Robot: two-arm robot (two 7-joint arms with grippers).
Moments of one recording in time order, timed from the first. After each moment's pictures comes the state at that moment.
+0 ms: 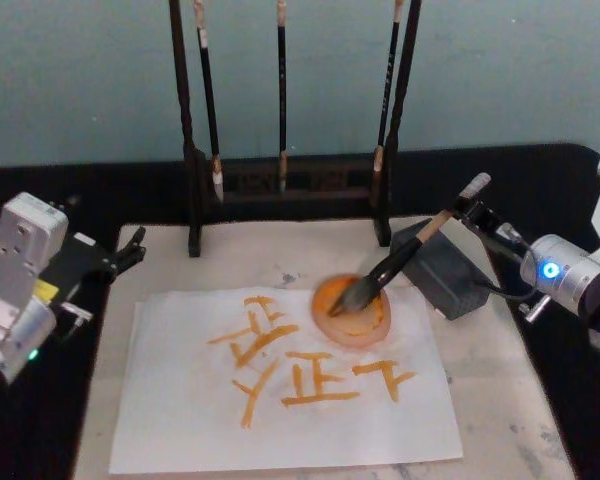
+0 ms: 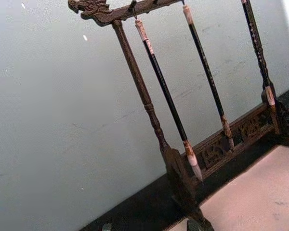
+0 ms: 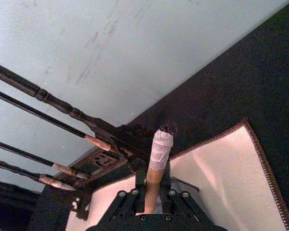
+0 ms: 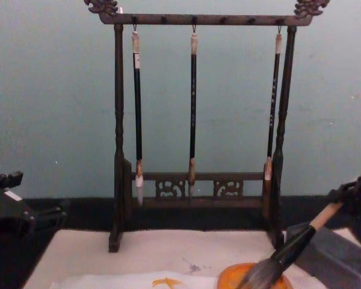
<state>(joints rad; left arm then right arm) -0.20 0.60 0.45 -1.41 -0.25 -0.12 0.03 0.36 0.30 -0.18 -1.20 1.14 0.43 0.10</state>
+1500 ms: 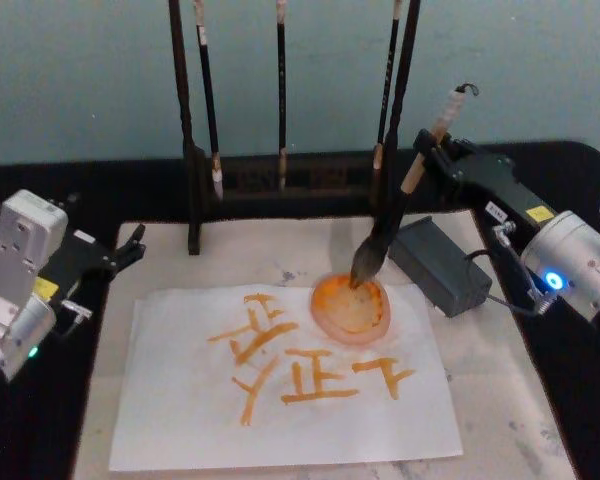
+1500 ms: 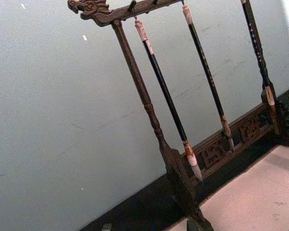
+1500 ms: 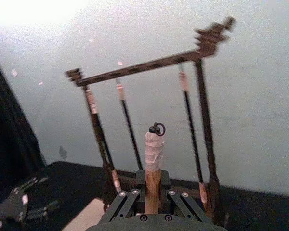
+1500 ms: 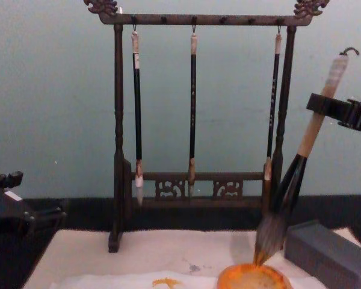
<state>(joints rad) -0.20 0.60 0.45 -1.41 -0.25 -0.12 0.03 0.21 0.50 -0.35 -1.63 0.79 0.03 0.24</state>
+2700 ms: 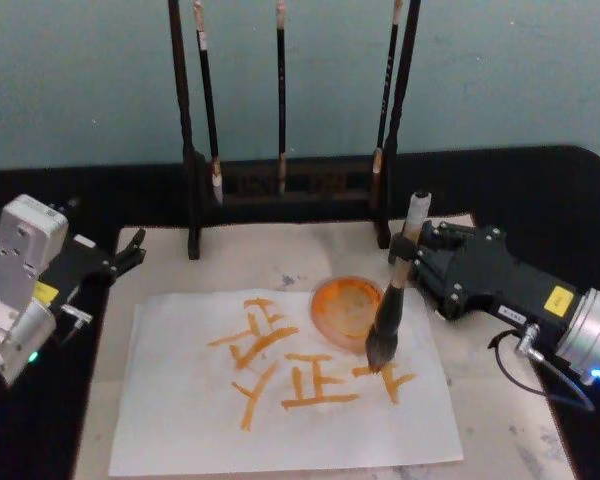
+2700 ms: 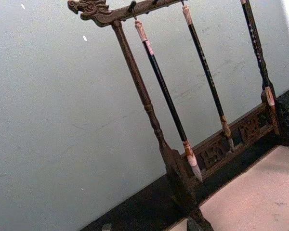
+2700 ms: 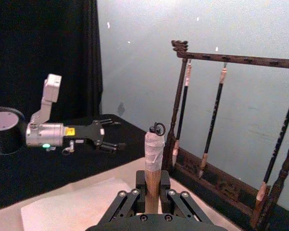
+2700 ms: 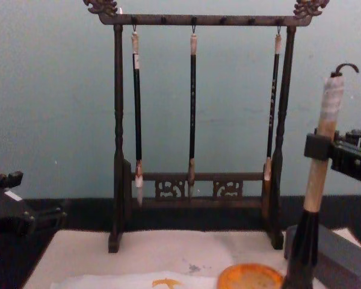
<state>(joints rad) -0.20 0.60 0.45 -1.41 -0.25 -0.12 0.03 0.02 0.68 -0.32 -1.81 0.59 -0.07 0.52</state>
